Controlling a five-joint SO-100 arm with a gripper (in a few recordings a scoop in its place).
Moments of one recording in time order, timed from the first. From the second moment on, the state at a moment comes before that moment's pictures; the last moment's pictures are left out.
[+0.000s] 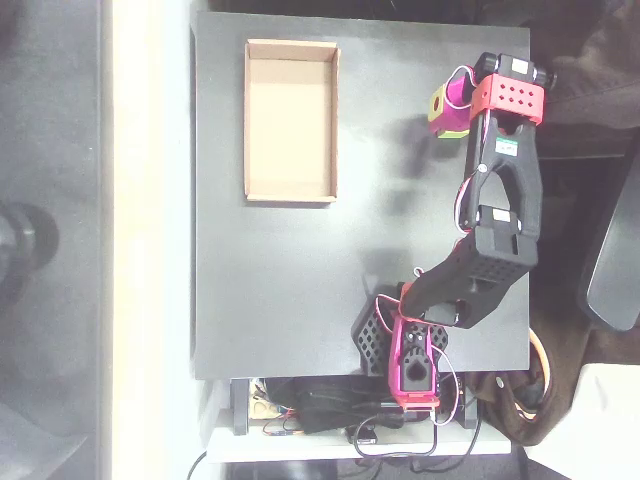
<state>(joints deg) 9.6 64.3 77.3 81.3 85.3</state>
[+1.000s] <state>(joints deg) 9.5 62.4 77.9 73.6 85.3</state>
